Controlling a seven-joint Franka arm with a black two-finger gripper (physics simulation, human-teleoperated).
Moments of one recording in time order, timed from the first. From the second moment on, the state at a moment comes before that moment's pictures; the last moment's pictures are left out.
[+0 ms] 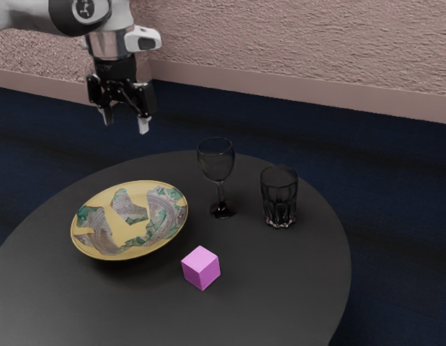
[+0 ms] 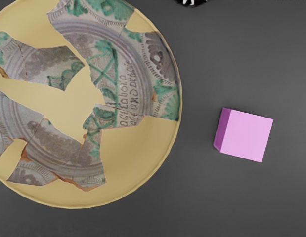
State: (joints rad) arm -0.08 0.02 0.03 -1.54 0.03 1.48 -0.07
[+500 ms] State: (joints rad) arm -0.12 0.11 -0.05 -1.63 0.12 1.63 0.05
